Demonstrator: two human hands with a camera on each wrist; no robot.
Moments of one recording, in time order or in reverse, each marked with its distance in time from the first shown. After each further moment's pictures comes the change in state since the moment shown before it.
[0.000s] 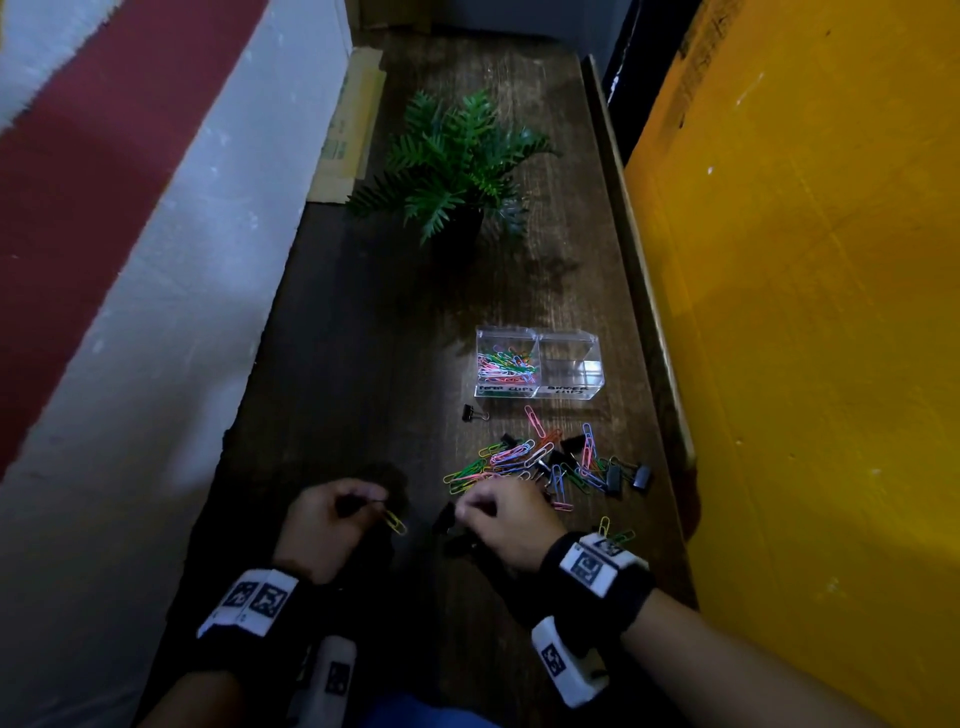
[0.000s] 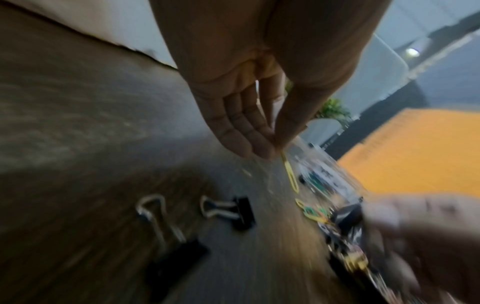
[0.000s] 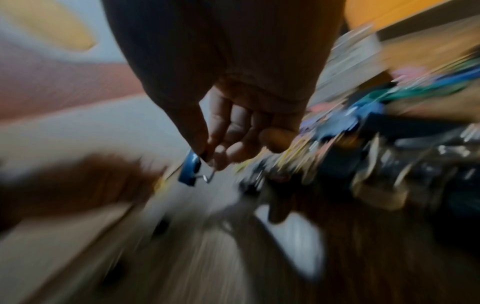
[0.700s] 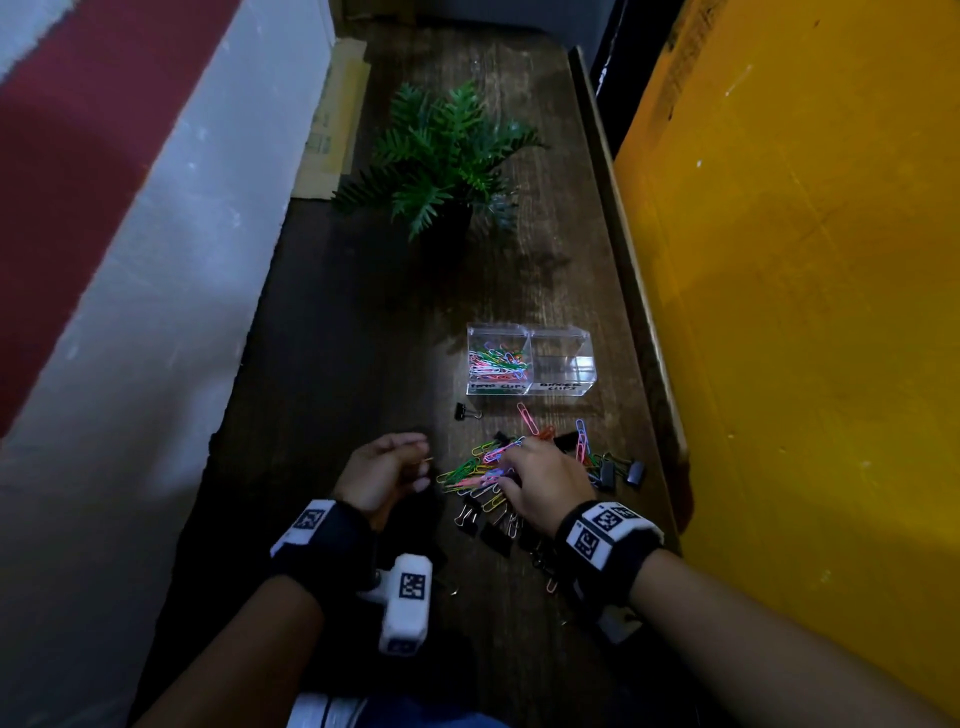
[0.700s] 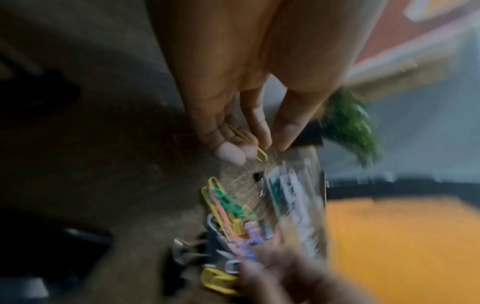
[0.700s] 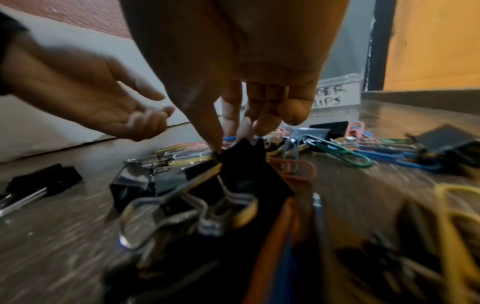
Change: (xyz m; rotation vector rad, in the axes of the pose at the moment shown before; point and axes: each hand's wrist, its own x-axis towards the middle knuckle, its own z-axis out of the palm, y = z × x) left_hand 0.045 0.051 0.048 -0.714 -0.080 -0.342; right_hand 0.014 0.020 -0.037 -0.554 0.152 -0.024
